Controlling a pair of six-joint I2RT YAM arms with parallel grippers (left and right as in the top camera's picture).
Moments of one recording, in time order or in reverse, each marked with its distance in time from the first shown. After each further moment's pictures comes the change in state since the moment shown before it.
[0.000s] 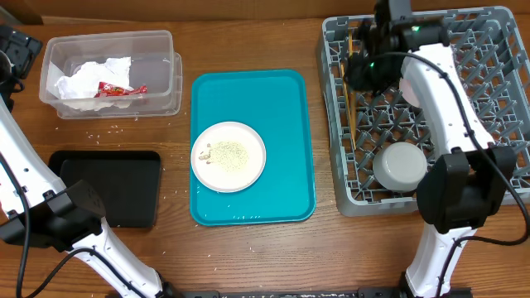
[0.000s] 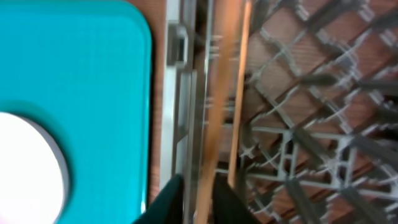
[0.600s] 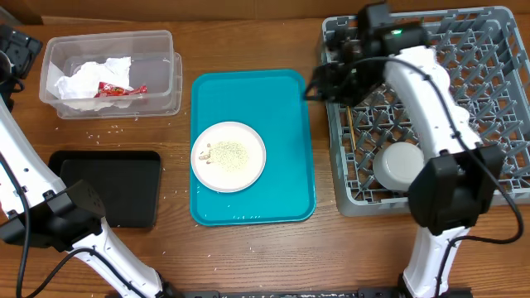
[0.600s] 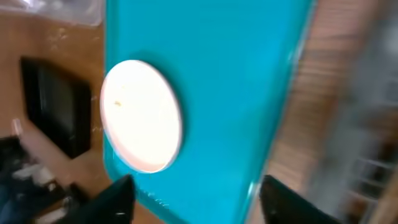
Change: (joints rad) left arm 0.000 0.000 0.000 0.000 0.000 0.000; right arm 0.101 0.005 0.019 -0.076 -0.366 0.021
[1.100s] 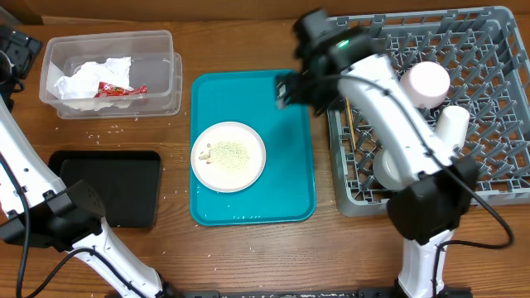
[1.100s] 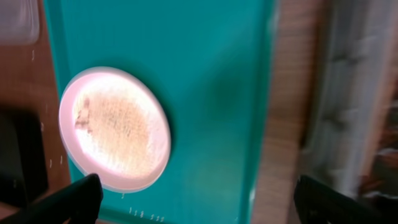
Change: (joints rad) left arm 0.000 0.000 0.000 0.001 0.000 0.000; right arm 0.184 -0.005 0.169 -0.132 0.429 0.333
